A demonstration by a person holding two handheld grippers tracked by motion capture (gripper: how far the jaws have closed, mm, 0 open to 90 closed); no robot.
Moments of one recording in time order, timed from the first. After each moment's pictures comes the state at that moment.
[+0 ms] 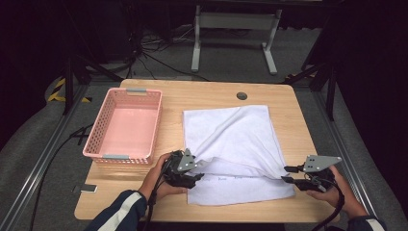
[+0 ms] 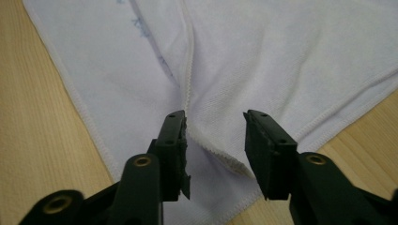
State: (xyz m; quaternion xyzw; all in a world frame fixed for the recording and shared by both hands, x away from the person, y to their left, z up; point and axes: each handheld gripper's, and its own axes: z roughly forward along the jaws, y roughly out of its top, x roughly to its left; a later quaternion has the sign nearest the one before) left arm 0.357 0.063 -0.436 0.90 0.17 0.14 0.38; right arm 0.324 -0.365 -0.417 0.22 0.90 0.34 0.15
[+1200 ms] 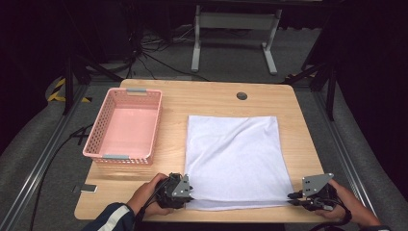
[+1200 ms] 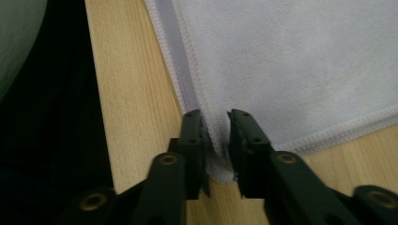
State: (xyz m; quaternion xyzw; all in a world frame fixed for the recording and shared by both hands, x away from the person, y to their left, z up) left arm 0.307 0.095 -0.455 0.94 0.08 0.09 0.31; right arm 0.289 -0.368 -0.433 0.13 0.96 0.25 0.06
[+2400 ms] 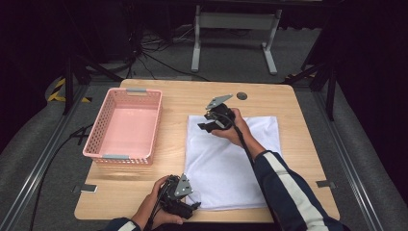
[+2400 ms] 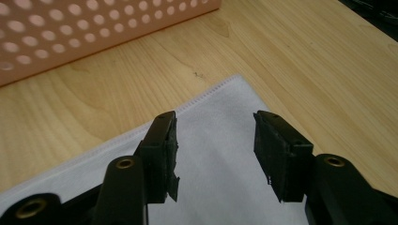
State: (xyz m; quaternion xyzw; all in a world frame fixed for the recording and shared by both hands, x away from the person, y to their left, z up) left arm 0.296 0.083 -0.473 0.90 0.22 0.11 0.35; right arm 0.512 -0.104 -0.398 0.25 0.89 0.35 0.15
